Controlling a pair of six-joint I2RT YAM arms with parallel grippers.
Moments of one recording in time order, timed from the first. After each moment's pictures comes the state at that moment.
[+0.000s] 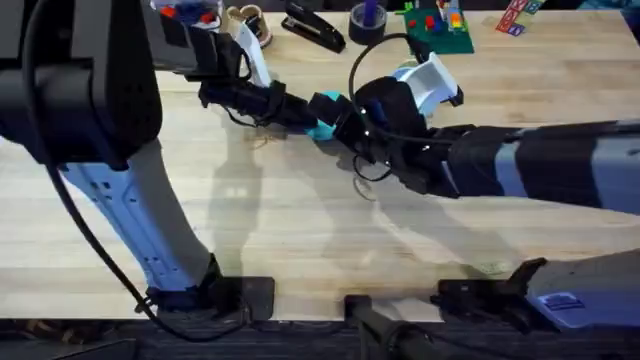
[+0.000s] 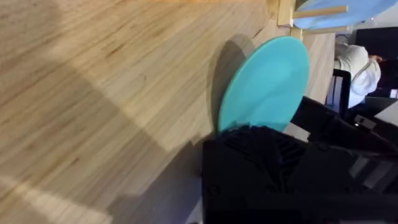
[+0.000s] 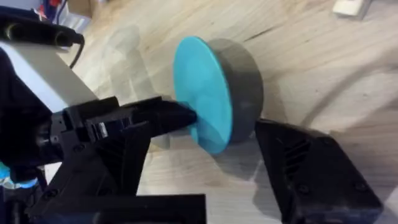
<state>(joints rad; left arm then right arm) 0.01 2.10 1.25 -0.71 1.03 0.27 0.73 1.65 0.71 0.28 0.16 1.14</state>
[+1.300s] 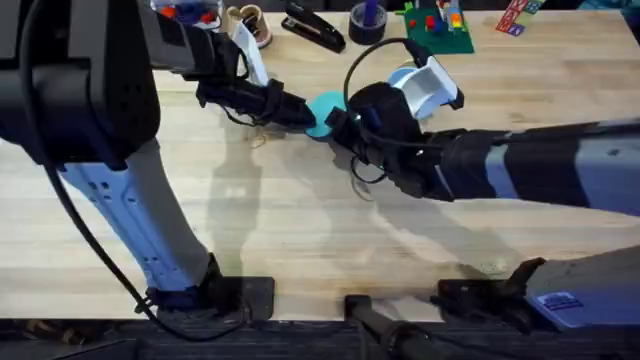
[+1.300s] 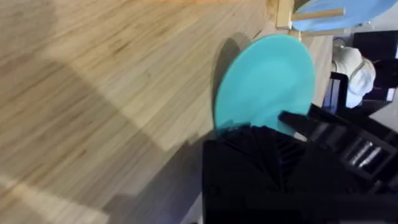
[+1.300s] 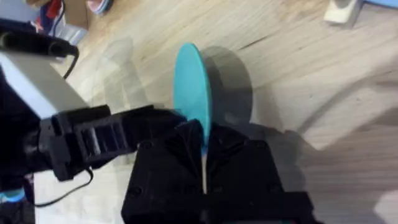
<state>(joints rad) 0.02 2.10 1.25 -0.72 1.04 0.27 0.76 1.67 0.70 0.32 0.24 1.14</state>
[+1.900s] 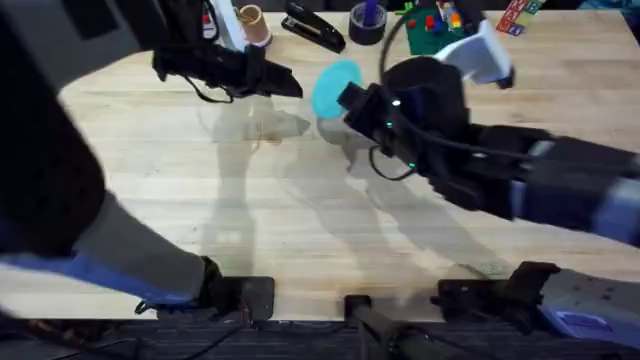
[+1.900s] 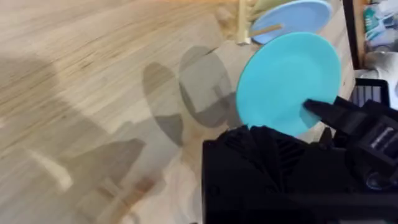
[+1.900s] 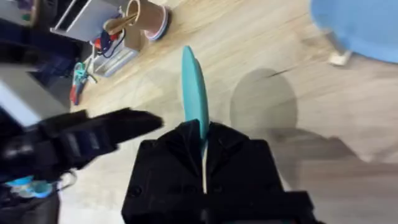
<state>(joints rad) 0.06 1.77 1.25 -0.82 0.94 0.28 0.78 1.36 0.70 0.13 0.32 1.06</state>
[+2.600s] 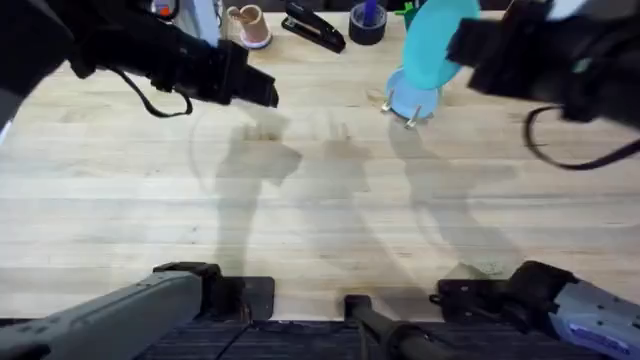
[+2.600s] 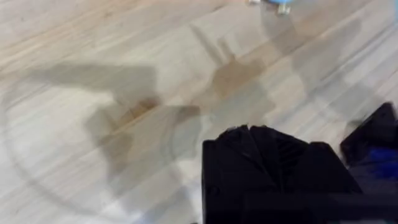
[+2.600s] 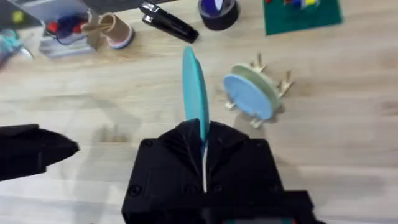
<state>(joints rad) -0.01 1.32 1.25 -1.13 0.58 0.28 0.70 1.00 1.21 -0.85 0.42 0.59</state>
